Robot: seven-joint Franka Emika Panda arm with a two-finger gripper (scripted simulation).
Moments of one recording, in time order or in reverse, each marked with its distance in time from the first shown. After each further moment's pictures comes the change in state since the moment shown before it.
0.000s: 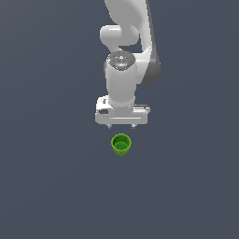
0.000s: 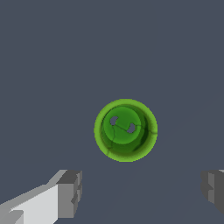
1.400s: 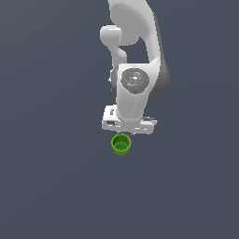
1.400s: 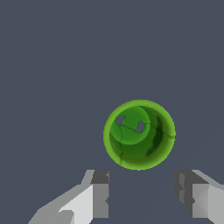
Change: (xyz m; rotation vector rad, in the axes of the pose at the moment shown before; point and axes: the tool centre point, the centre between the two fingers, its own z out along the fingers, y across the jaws) arm 0.015 -0.021 0.022 -0.048 -0.121 0.065
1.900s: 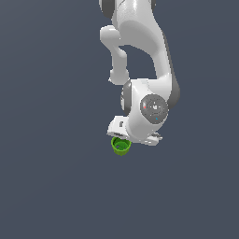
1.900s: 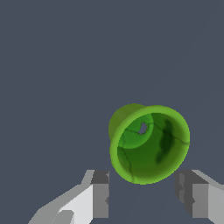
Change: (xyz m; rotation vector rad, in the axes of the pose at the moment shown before) arm 0.019 -0.016 0.026 -0.129 -0.122 0.100
